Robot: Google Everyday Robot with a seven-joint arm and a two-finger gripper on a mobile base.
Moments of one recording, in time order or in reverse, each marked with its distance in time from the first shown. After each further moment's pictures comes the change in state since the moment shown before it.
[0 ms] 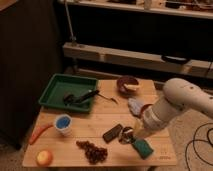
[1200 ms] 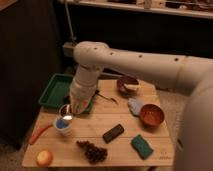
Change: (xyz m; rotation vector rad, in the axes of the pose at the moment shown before) arm -0.086 0.271 0.061 0.135 0.122 -0.289
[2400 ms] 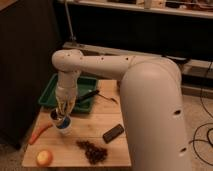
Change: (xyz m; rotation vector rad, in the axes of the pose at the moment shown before) arm -0.060 0.010 0.072 0.069 0.112 -0.037
